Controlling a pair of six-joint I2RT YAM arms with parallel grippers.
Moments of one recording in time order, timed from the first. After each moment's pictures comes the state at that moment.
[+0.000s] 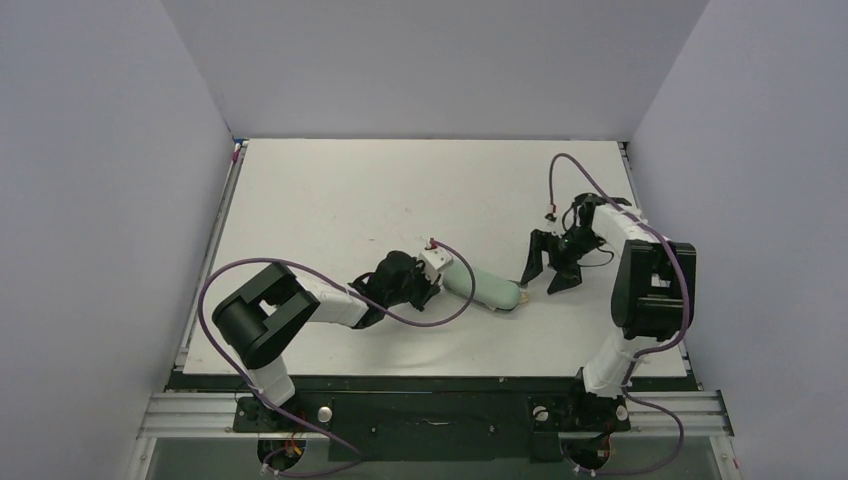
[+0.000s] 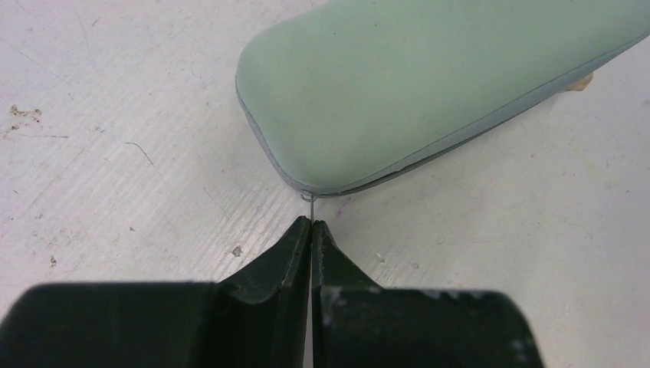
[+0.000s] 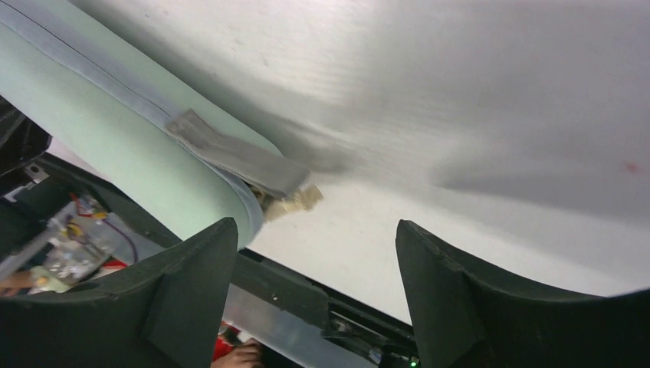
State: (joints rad) left arm -0.81 1.74 0.67 0.55 0.13 0.00; right arm -0.02 1.80 1.21 -1.01 -0.46 0.00
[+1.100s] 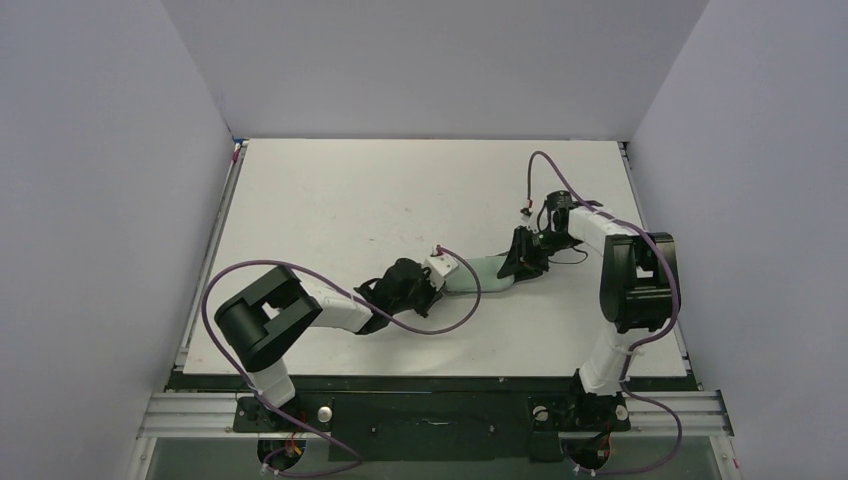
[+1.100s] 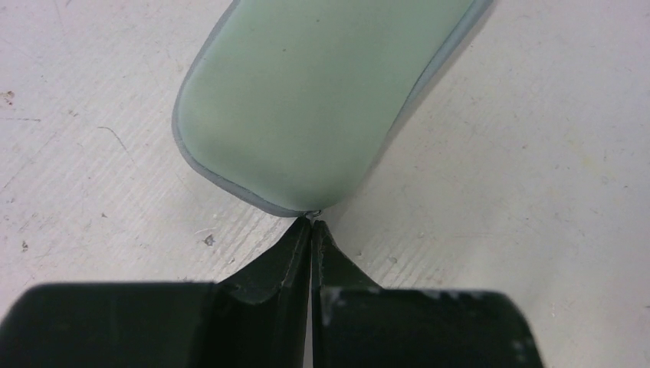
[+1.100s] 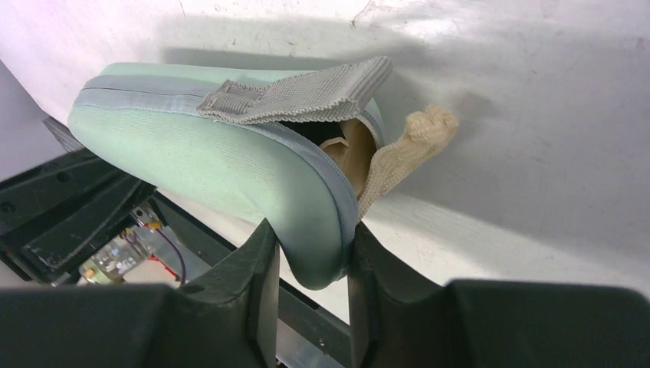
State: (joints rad) left arm -0.89 1.74 0.67 0.52 0.04 -0.03; right arm 0.07 1.83 1.14 -0.77 -0.62 0.20
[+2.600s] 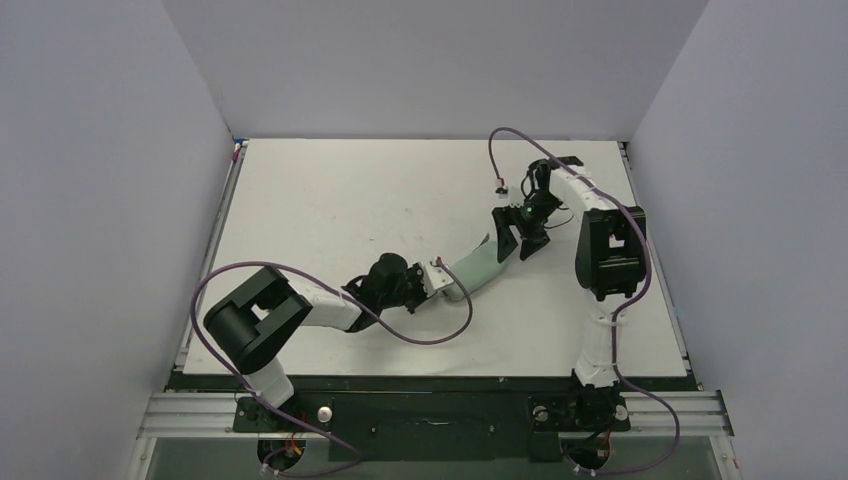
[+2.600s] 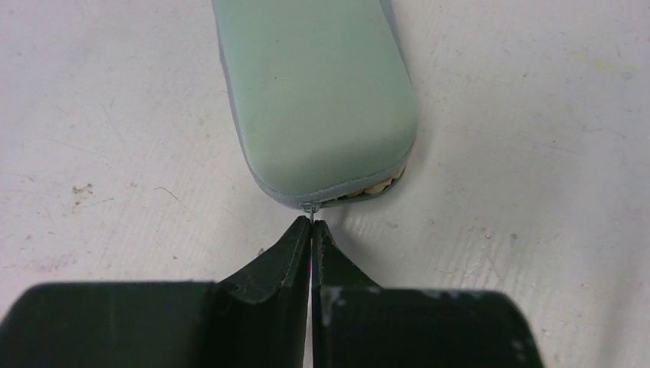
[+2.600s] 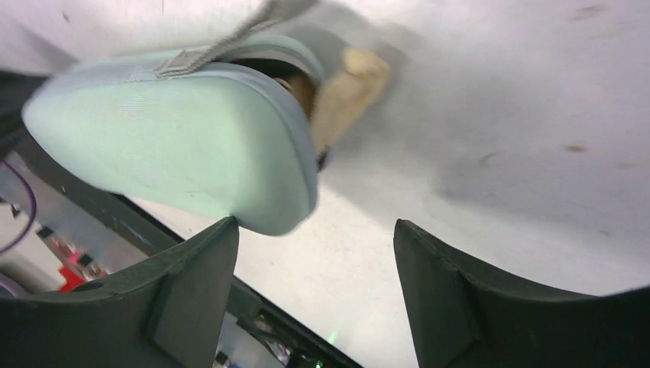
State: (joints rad) left arm -0.79 1.69 0.62 0.58 0.25 0.36; right arm 0.14 2.15 1.70 -1.25 -0.47 -0.31
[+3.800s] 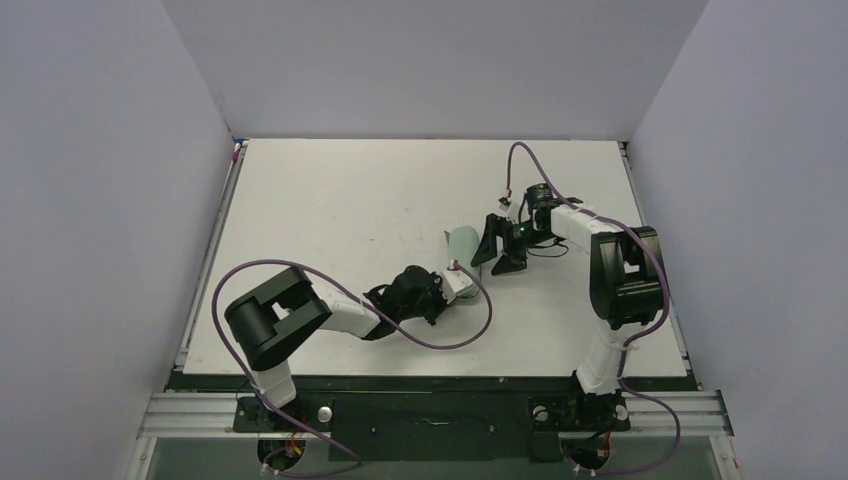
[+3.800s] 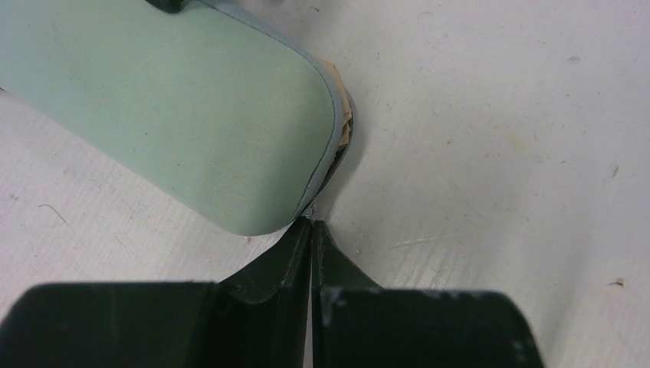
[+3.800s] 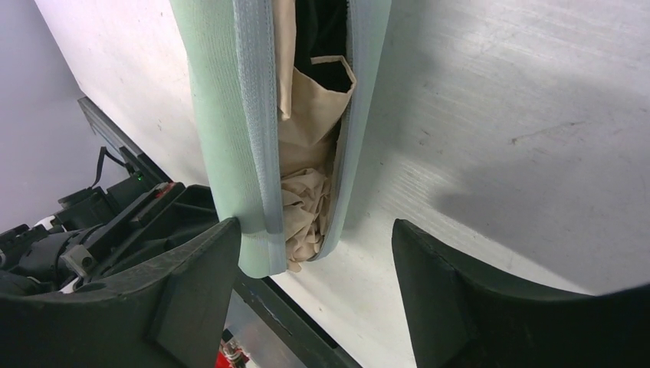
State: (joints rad) left arm -0.95 1.77 0.69 0.58 0.10 0.11; right arm 0.17 1.88 1.20 -0.64 -0.73 0.24
